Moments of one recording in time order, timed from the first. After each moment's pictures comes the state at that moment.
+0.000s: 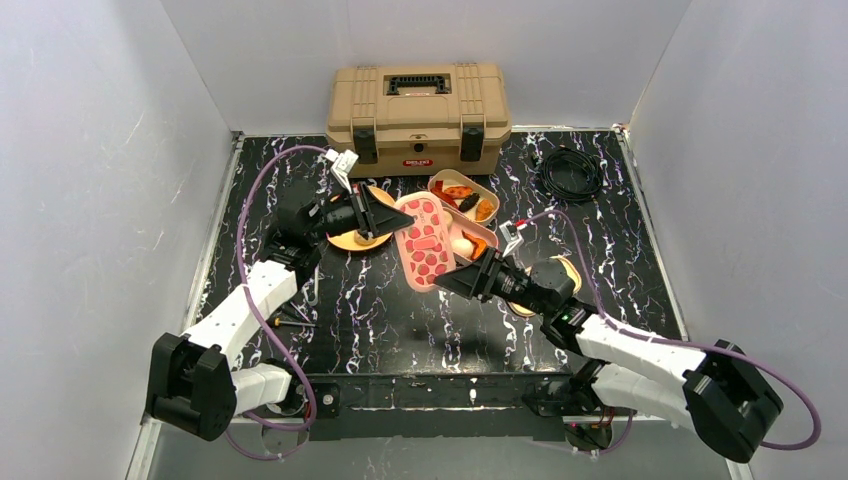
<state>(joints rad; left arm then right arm) -0.35 1.18 0.80 0.34 0.83 -0.80 0.79 0.98 0.33 0.60 -0.31 1.05</state>
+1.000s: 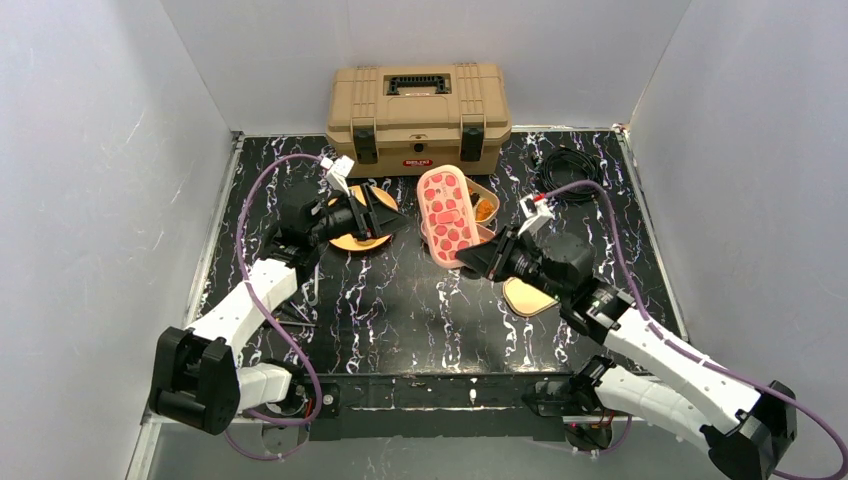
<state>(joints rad) -0.31 1.22 0.77 0.27 0.76 -0.78 0.79 0.81 0.60 0.08 -0.11 0.82</state>
